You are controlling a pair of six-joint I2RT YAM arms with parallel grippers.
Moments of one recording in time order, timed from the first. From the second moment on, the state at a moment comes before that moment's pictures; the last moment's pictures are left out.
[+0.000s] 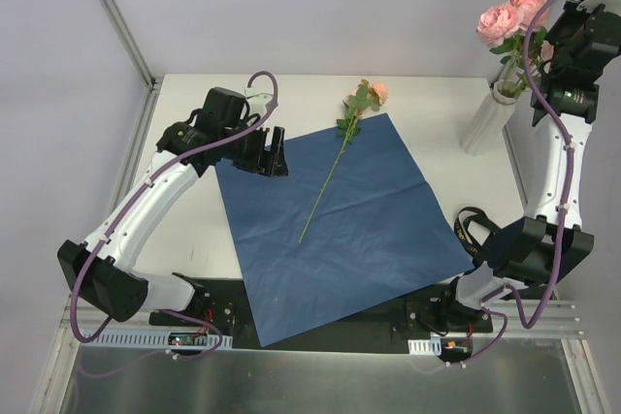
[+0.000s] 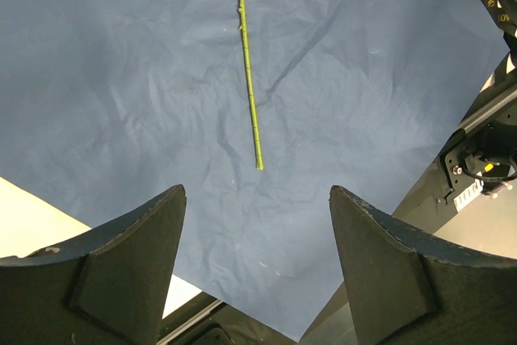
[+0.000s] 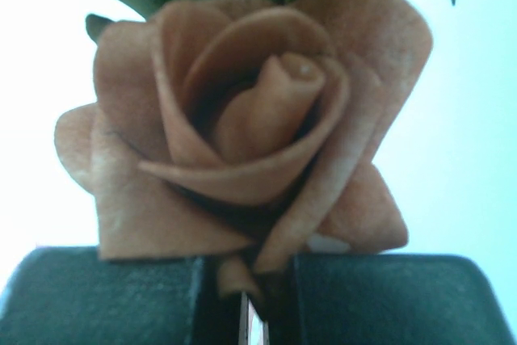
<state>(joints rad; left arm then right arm) -0.47 1.32 1.39 -0.91 0.33 -0.23 -0.28 1.57 1.78 -0.01 0.09 -0.02</state>
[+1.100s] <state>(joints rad) -0.44 1.31 1.38 -0.90 0.34 -0.24 -0.28 1.59 1.49 0.03 0.06 0.00</state>
